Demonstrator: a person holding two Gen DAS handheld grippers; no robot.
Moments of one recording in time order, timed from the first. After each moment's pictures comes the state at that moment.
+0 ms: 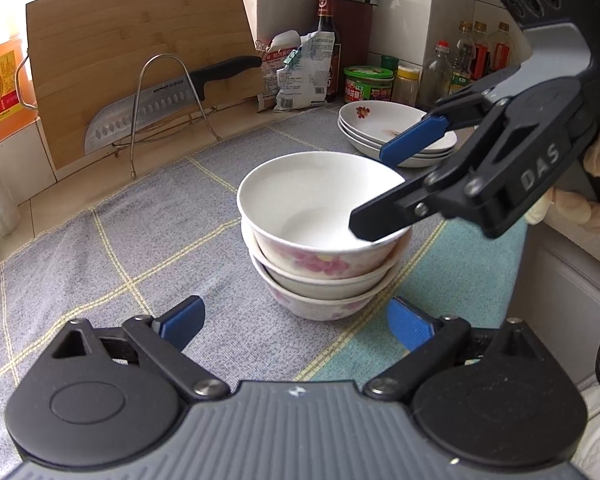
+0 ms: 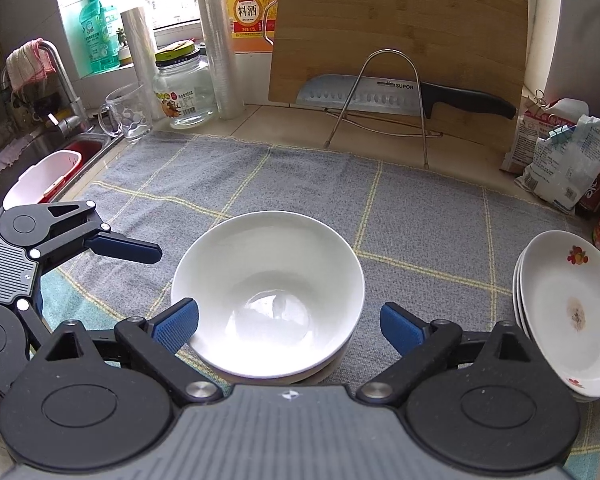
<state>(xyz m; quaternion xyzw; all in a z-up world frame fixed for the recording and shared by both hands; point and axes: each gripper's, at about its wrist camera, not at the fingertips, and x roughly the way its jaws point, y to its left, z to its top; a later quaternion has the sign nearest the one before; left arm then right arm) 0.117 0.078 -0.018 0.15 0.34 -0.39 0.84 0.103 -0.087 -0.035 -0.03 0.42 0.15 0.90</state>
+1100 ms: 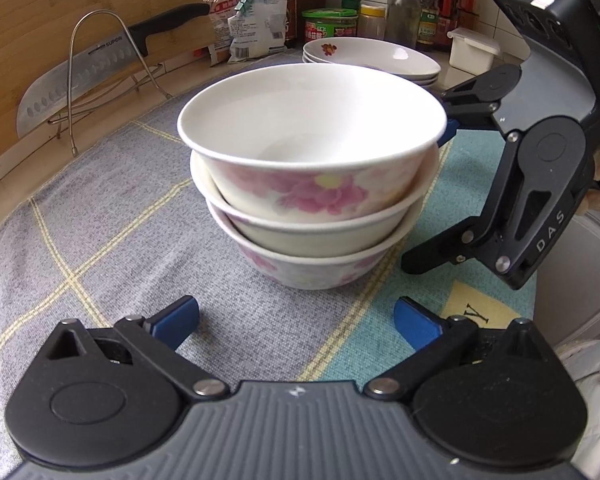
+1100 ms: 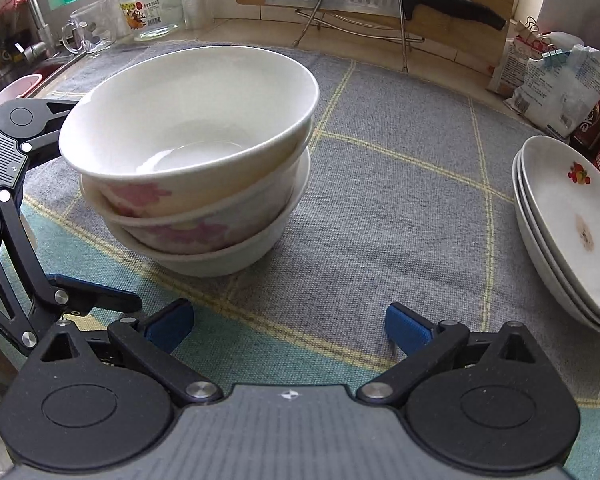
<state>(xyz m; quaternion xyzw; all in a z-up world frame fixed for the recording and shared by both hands) 0.148 0.062 -0.066 0.20 0.36 -0.44 0.79 0.094 -0.107 -0.117 -0.09 0.48 0.12 0.87</state>
